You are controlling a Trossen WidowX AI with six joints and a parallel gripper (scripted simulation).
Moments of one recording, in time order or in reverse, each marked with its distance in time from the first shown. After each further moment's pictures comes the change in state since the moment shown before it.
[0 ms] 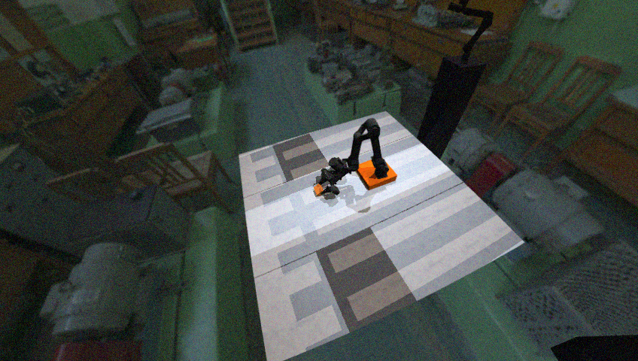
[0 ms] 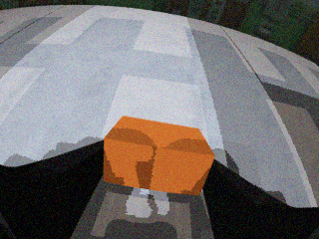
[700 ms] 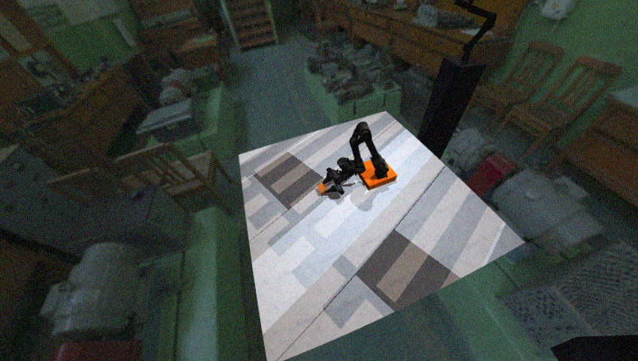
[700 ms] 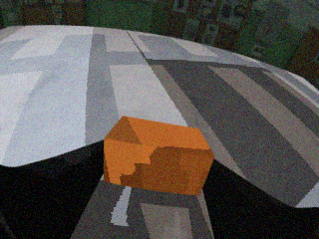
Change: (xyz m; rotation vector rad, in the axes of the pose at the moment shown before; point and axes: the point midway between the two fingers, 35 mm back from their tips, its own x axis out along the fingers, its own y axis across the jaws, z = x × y) arm -0.022 0.005 -0.014 -0.004 -0.157 0.004
